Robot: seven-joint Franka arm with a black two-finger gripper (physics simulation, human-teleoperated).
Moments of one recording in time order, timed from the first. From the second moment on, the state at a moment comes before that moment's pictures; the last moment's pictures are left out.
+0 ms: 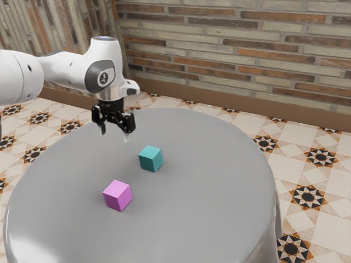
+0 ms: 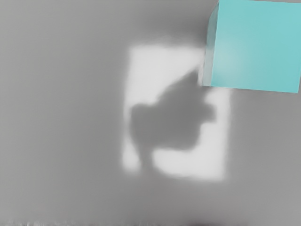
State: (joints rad) arm -0.04 0.33 0.12 -1.66 0.05 1.89 -0.02
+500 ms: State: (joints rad) arm -0.02 0.39 0.12 -1.72 -0.02 1.99 -0.08
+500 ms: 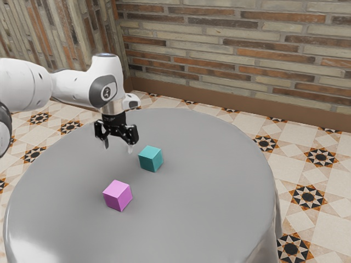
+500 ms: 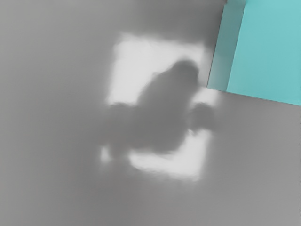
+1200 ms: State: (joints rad) arm -0.02 0.61 0.05 -1.49 -0.04 2.01 -0.12
